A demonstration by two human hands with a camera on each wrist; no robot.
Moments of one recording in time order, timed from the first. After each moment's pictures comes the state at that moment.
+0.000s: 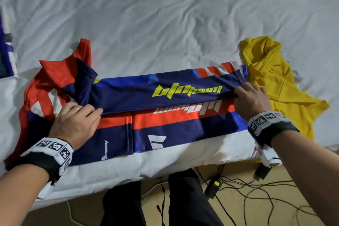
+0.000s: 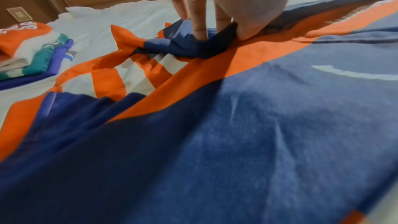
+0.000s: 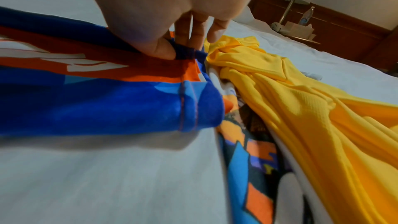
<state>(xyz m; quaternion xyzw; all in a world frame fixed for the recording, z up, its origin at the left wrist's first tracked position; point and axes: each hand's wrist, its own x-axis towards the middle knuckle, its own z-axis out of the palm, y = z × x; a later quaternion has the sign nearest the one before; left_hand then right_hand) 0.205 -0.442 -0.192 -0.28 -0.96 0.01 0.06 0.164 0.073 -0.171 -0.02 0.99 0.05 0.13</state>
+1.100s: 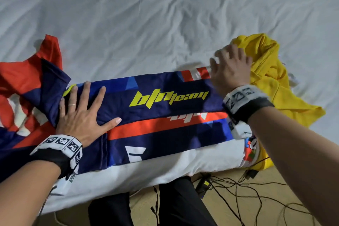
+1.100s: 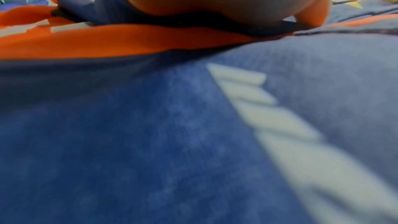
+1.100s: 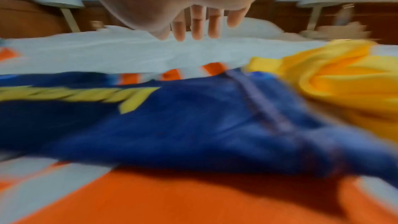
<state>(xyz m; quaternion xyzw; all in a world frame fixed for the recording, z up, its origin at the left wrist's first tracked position) 0.181 -0.354 -0.218 -0.03 -0.98 -0.04 -0.20 0.071 0.046 -0.177 0.01 1.00 -0.02 -0.01</state>
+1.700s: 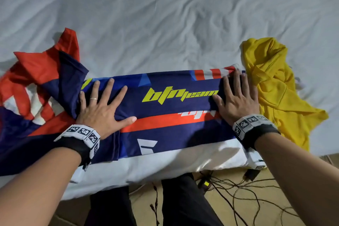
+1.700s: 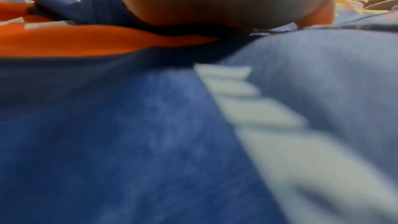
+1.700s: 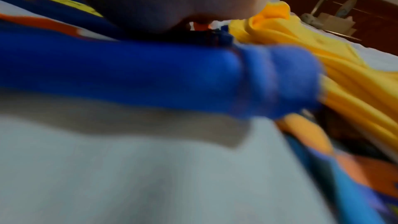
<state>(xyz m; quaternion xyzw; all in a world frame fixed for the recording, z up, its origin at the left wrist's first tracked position) 0.185 -0.350 -0.228 -0.06 -0.97 -0.04 -0.24 0.156 0.062 -0.205 0.03 0.98 0.07 0.17</state>
